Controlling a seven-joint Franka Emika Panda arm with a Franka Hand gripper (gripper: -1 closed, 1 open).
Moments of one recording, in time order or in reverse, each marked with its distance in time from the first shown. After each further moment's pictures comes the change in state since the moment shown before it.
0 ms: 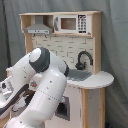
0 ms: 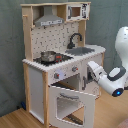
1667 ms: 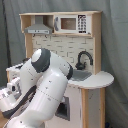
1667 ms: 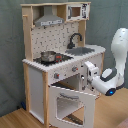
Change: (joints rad) arm -0.033 0.001 -0.146 0.024 -0.203 0.177 0.320
